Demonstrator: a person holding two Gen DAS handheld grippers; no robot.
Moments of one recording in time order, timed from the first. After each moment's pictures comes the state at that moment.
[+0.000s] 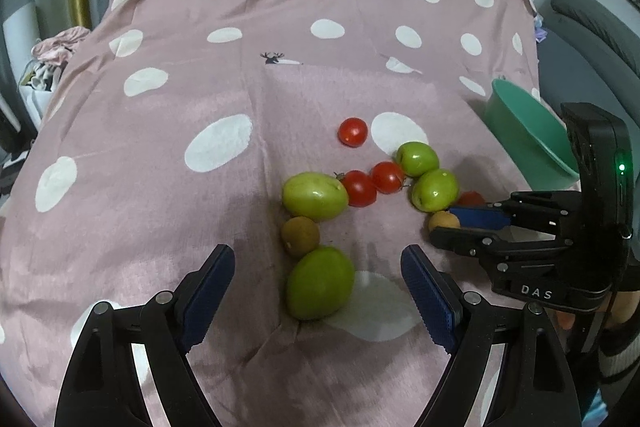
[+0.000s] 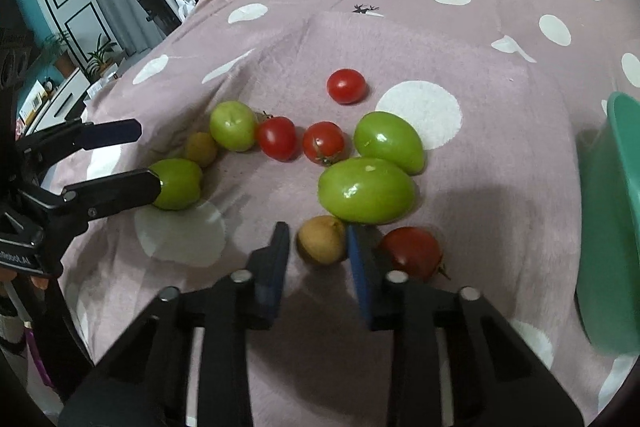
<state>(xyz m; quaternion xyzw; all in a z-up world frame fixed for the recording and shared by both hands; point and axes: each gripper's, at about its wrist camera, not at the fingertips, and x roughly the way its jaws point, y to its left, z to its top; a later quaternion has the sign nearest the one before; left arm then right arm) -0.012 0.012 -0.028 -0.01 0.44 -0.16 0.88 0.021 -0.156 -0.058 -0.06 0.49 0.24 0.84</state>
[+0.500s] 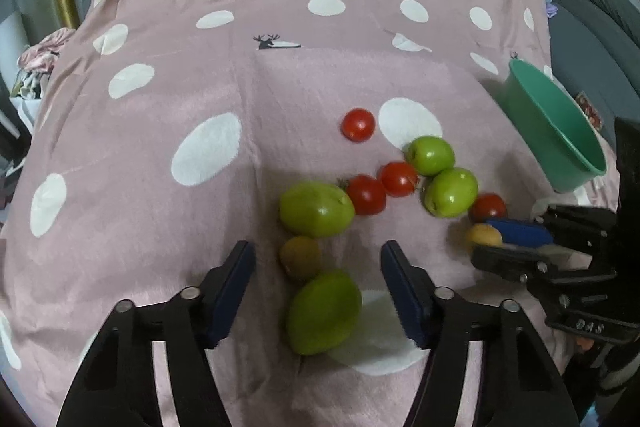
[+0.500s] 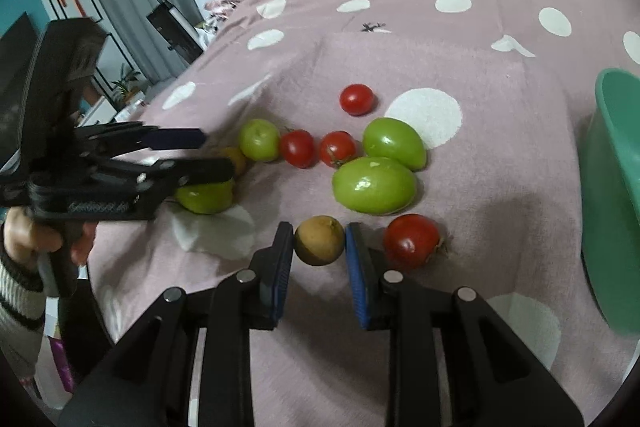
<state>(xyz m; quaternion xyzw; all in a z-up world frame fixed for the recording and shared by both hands) 0.018 -0.002 -0.027 0.02 0.48 -0.15 0.86 0.002 -0.174 -0.045 0.01 0.46 0.28 0.84</state>
